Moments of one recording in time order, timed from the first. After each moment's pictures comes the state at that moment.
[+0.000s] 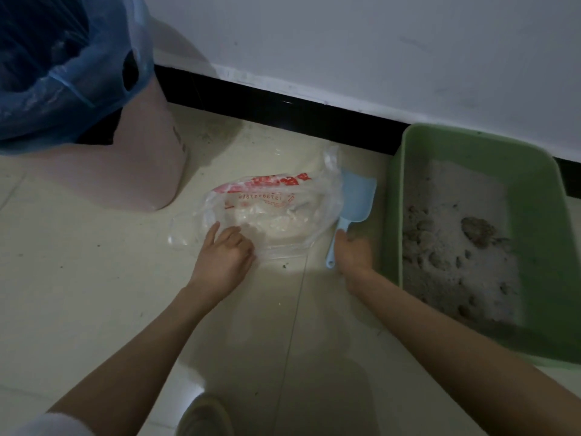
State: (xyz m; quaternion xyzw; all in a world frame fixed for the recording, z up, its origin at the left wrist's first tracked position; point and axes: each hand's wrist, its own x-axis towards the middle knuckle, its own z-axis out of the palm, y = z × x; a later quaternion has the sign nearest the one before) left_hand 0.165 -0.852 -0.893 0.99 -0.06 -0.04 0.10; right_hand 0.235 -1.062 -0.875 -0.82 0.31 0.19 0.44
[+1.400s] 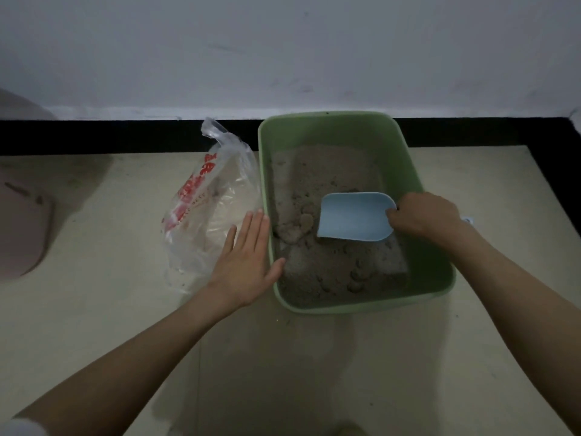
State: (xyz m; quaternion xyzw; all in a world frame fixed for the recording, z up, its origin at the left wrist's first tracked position) left_hand 0.210 -1.065 -0.854 0.97 -0.17 -0.14 0.07; right_hand 0.260 -1.339 -0.765 -0.97 0.14 0.22 -0.03
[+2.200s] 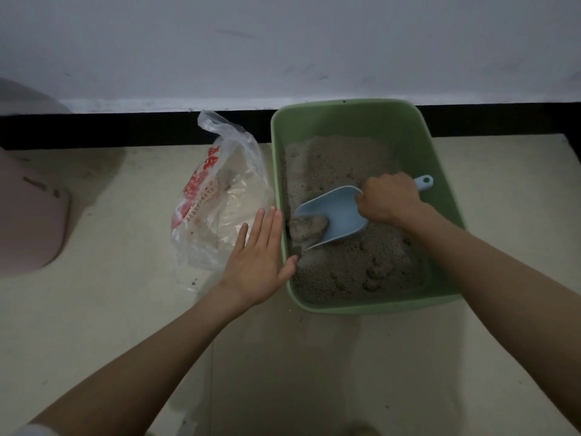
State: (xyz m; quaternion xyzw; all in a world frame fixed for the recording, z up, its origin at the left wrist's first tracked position) left_hand 0.209 -1.068 -0.853 0.97 -0.16 -0.14 0.09; right_hand 0.297 -1.292 -0.797 -0.98 -0.05 0.17 -0.09
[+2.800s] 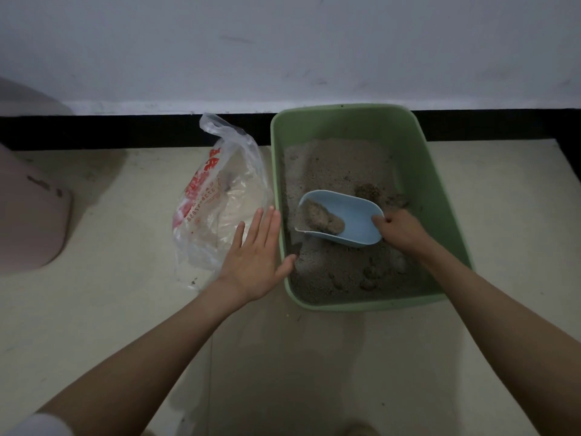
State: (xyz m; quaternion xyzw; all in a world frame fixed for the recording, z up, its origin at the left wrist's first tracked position) left_hand 0.212 -1.063 -0.857 0.97 -0.17 -0.16 0.06; right_hand 0.253 -1.326 -0.833 -0.94 0.14 0.19 0.24
